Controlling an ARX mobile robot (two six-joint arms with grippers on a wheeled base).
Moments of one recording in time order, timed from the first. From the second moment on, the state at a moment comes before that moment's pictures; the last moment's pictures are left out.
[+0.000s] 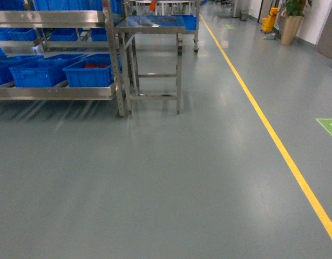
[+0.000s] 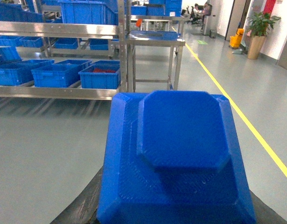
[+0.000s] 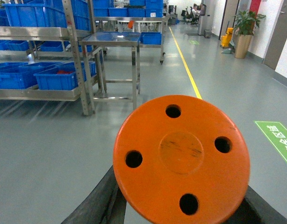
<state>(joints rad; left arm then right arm) 0.00 0.01 0.01 -0.01 0.00 0.00 0.00 0.00 0.01 -0.01 0.00 0.01</state>
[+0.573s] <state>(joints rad) 0.00 0.01 0.01 0.00 0.00 0.00 0.00 0.00 0.01 -0.01 0.00 0.01</state>
